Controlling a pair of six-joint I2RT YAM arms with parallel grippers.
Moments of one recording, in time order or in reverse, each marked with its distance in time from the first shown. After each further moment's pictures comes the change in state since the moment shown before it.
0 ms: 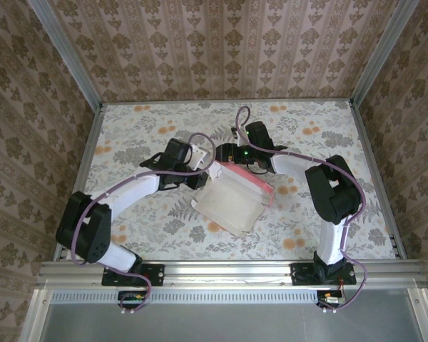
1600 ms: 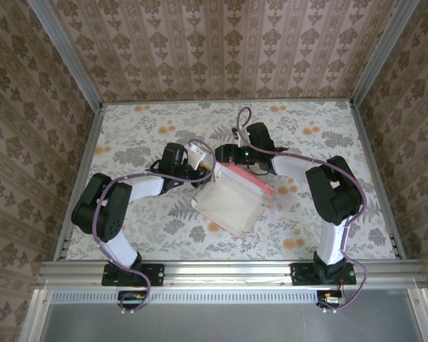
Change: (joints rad) left arm 0.071 0.217 -0.135 0.584 0.203 0.101; right arm -0.002 -0.011 -0.026 0.032 -0.005 0.001
